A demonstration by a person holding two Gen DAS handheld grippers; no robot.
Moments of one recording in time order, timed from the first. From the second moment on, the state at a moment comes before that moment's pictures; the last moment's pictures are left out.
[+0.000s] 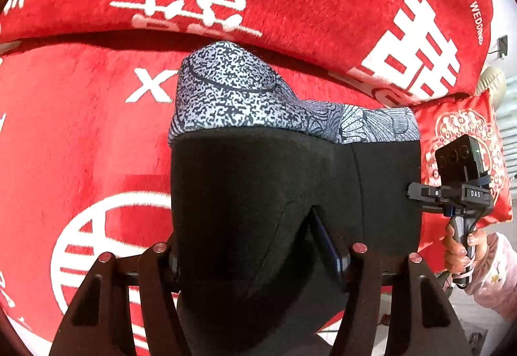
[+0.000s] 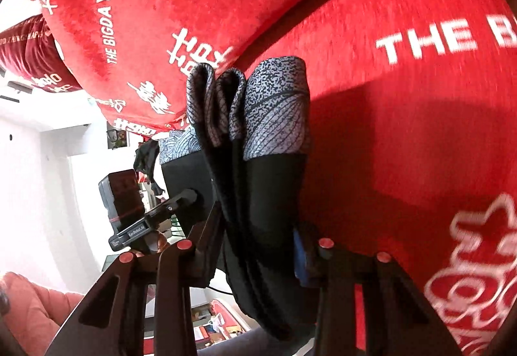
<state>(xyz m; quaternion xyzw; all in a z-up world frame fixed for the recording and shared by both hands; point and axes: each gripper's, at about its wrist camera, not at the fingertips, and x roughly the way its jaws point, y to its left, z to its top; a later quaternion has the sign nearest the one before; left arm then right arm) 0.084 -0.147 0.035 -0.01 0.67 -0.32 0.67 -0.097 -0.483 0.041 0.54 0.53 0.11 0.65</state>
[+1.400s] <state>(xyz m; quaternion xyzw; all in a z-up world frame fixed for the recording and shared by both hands) 0.005 -0.085 0.048 0.15 0.63 -0.22 0.73 -0.178 -0.391 0.106 0.32 0.60 -0.22 0.70</state>
